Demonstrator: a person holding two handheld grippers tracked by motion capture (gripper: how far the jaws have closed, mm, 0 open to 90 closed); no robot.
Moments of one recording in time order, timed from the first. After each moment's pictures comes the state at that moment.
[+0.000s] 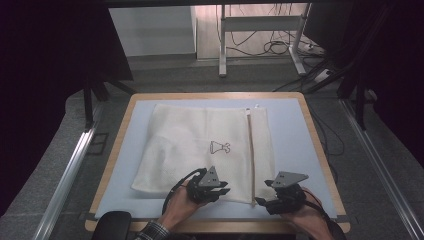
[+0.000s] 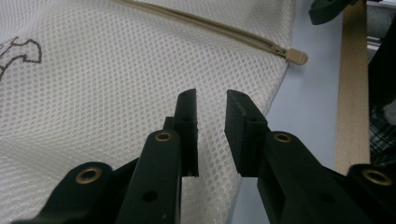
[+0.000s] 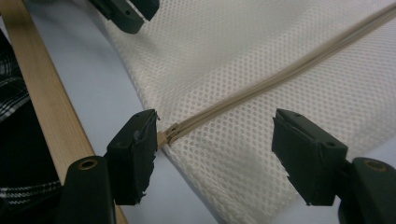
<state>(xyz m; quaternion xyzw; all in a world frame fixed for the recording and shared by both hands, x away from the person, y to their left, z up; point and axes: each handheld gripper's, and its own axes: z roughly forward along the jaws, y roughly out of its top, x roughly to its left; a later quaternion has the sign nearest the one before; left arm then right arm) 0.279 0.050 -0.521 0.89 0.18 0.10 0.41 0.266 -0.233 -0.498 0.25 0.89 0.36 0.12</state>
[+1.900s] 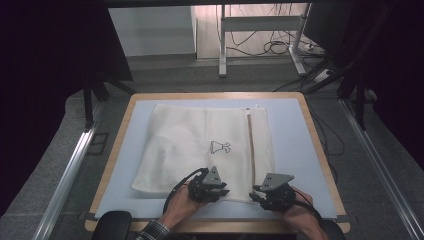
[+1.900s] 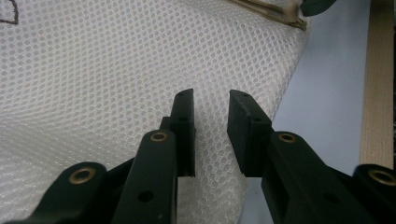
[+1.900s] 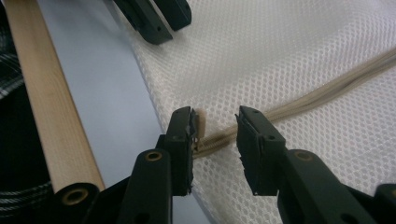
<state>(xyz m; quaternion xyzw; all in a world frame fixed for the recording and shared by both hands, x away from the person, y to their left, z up) 0.286 0.046 -0.532 0.90 0.20 0.07 0.38 0.270 -0.211 -0.505 0.20 0.91 0.33 0.13</state>
